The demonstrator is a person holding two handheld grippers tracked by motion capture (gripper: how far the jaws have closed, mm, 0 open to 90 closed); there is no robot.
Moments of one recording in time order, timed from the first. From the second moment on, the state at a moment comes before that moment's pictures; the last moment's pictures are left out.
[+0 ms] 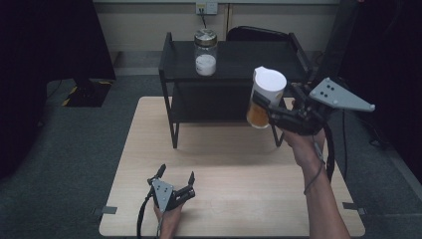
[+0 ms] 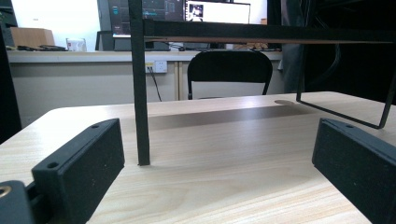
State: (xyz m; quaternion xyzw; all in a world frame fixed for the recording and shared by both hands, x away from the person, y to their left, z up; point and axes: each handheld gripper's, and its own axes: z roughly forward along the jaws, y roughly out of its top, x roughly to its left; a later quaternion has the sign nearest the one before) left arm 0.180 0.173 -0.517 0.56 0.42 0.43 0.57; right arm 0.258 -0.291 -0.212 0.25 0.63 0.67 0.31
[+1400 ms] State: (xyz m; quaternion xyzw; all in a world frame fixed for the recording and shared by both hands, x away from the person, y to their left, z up) left arm 0.178 0.169 -0.517 0.55 0.43 0.44 0.56; right arm 0.364 -0.193 -0.182 0.39 0.58 0.59 0.41
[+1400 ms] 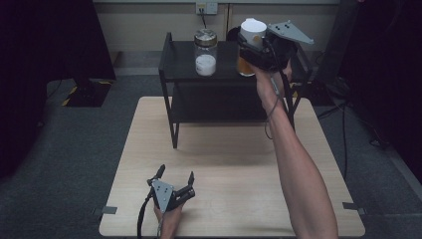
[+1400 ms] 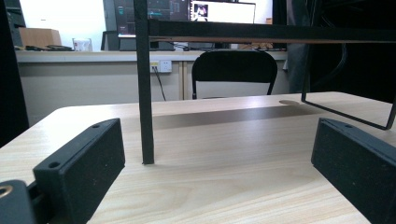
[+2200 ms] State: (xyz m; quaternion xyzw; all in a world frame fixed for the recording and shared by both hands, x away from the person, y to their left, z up) left arm 0.178 0.169 -0.517 0.55 0.43 0.44 0.56; right arm 0.352 -0.180 -0.196 0.37 0.55 0.62 0.42
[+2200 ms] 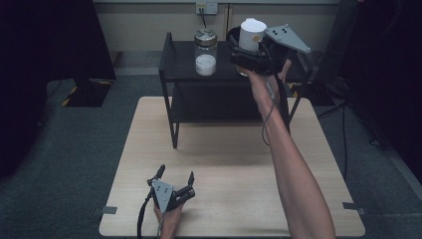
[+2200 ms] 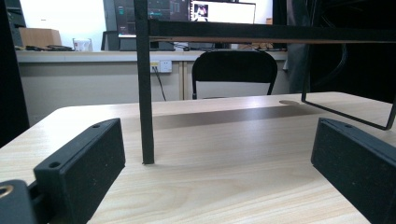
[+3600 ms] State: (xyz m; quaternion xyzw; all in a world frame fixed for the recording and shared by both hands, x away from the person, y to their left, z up) left arm 0.178 0.169 -0.517 0.55 0.43 0.44 0.56; right arm 0.257 -0.236 -0.259 0.33 0.54 0.65 0.41
